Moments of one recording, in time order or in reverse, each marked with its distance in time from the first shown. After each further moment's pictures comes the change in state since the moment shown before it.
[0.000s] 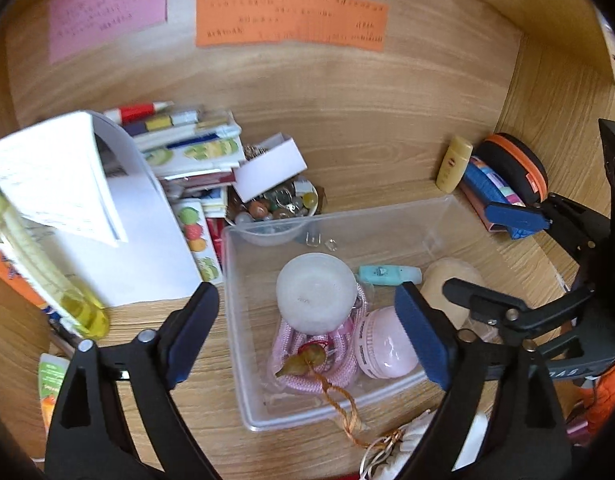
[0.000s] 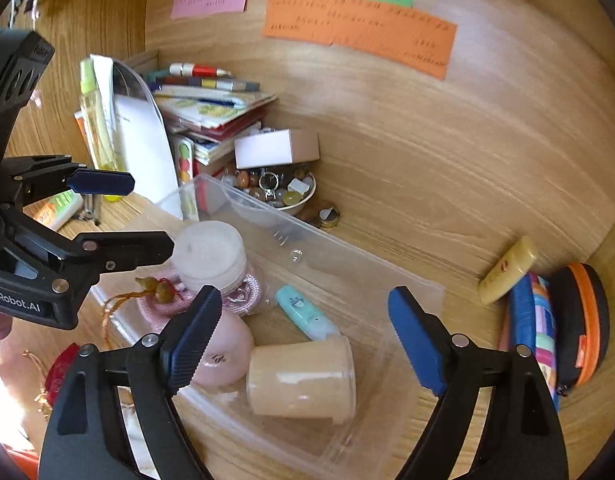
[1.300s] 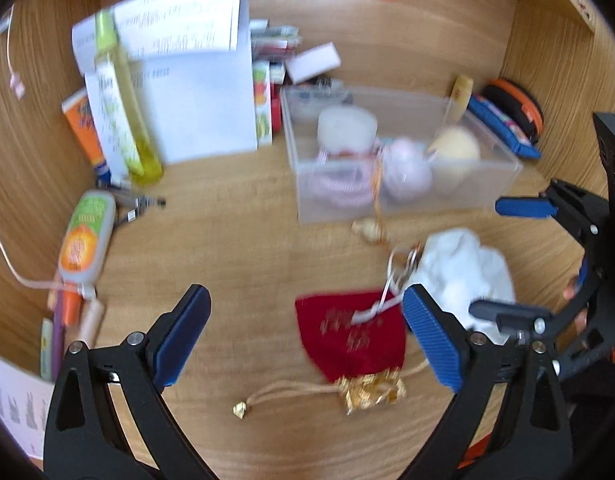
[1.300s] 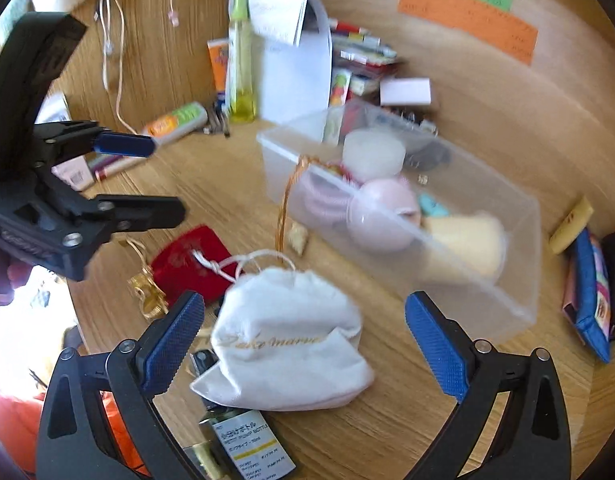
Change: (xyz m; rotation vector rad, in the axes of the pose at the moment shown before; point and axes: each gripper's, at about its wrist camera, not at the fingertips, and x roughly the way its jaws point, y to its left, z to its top) left arm -0.061 0.015 -0.141 -0.070 0.112 0.082; right arm -0.038 0.094 -0.097 -0.132 0.067 0.210
